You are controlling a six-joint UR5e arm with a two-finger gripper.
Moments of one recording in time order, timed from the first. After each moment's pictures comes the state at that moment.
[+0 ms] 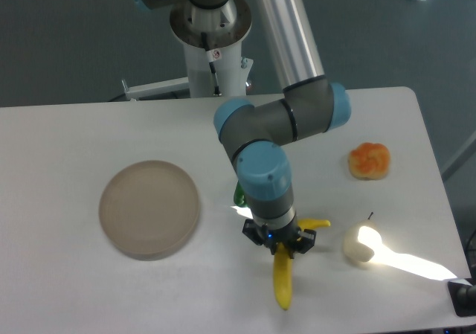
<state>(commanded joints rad) 2.13 -2.21 -1.47 -0.88 1.71 0.63</state>
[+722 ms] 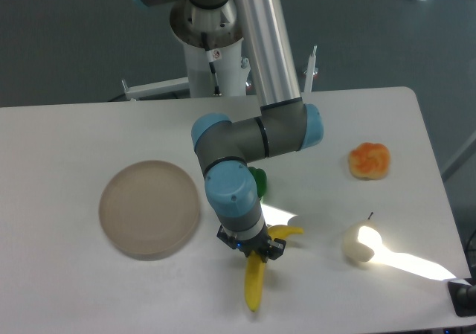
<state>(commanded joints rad) 2.09 -2.21 -1.52 -0.88 1.73 0.68</state>
